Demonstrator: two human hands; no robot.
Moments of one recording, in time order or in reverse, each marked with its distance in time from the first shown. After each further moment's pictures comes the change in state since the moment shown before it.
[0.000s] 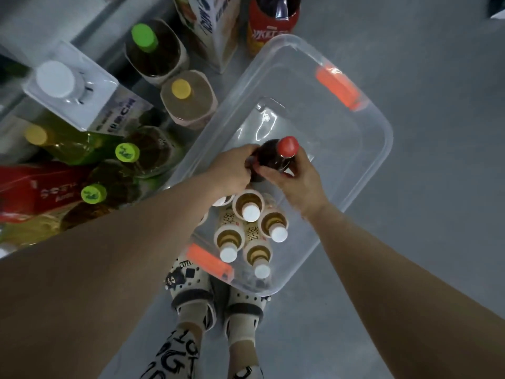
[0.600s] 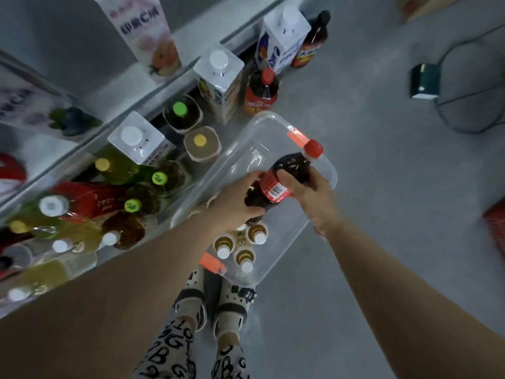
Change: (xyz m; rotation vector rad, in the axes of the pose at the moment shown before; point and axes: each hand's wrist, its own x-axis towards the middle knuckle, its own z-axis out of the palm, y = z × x) left_hand -0.116 0.080 -0.033 -0.202 0.025 0.118; right_hand -0.079 -0.122 -0.081 0.164 0.025 0.092
